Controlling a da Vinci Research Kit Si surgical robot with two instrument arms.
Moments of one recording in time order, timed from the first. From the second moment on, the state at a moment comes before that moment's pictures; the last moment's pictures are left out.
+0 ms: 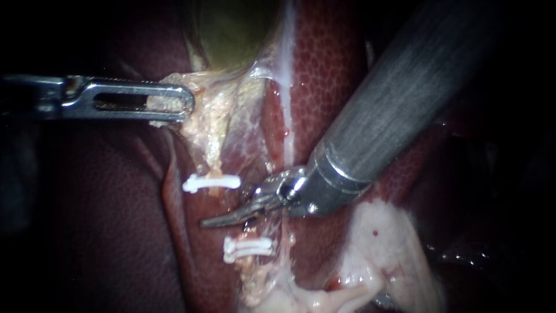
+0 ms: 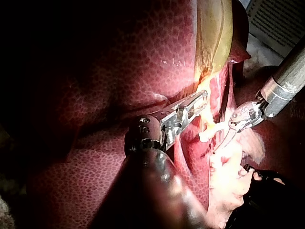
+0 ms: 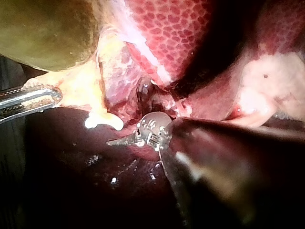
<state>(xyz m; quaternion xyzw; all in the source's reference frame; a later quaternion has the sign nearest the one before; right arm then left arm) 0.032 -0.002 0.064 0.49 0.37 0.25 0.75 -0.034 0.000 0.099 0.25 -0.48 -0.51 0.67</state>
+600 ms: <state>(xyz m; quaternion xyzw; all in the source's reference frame) 0.032 -0.002 0.064 0.49 0.39 0.23 0.75 -0.034 0.000 0.099 0.25 -0.48 -0.51 0.67</state>
